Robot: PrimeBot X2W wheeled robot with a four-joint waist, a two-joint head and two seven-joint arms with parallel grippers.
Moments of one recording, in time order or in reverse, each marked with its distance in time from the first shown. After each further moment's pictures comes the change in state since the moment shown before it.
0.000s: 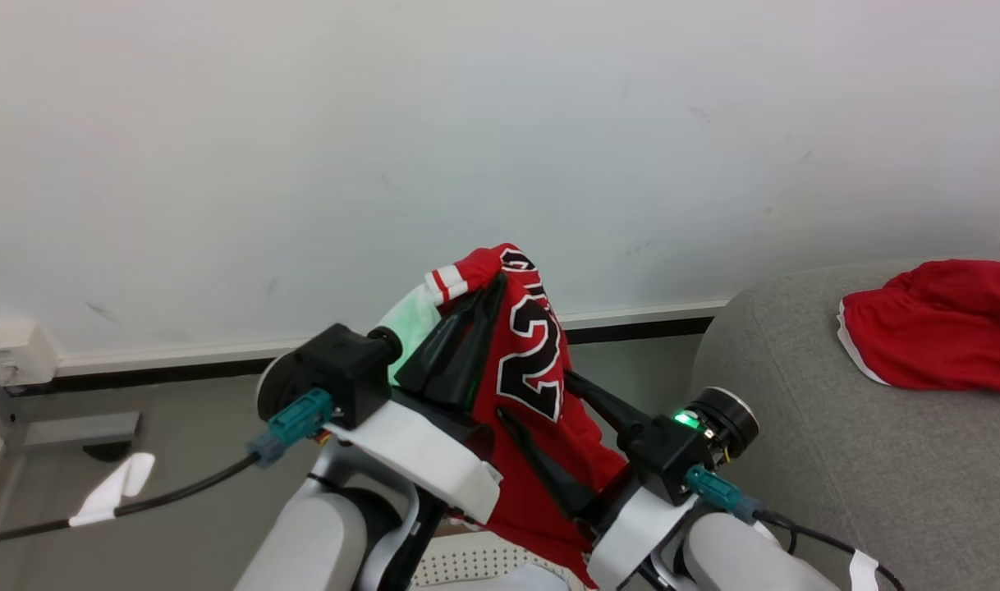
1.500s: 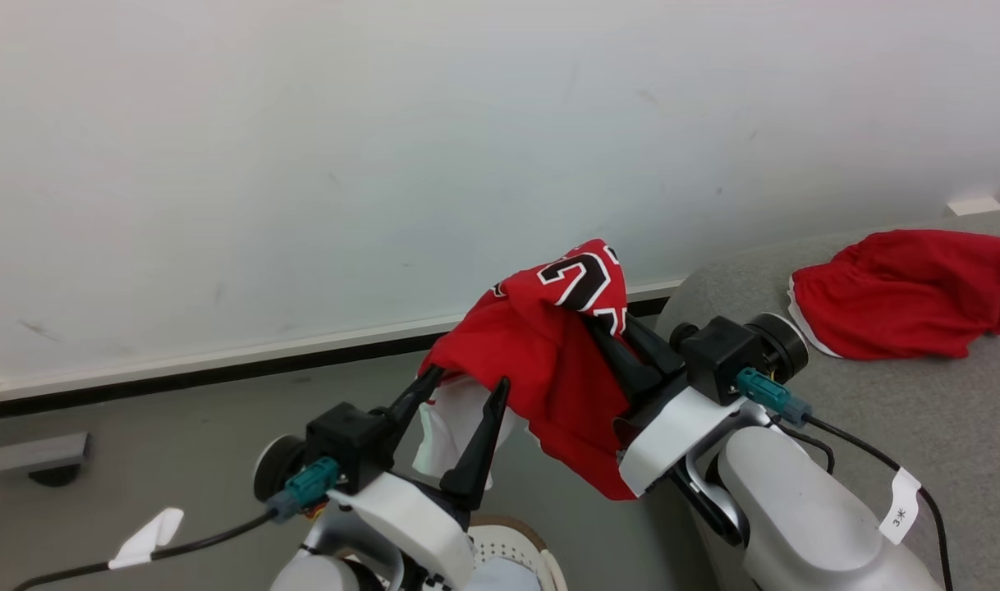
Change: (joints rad) left arm 0.105 0.071 -0.052 0.135 -0.021 0.003 -0.080; right arm -0.166 0.000 -0.070 0.152 0.092 0.000 -0.023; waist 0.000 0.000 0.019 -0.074
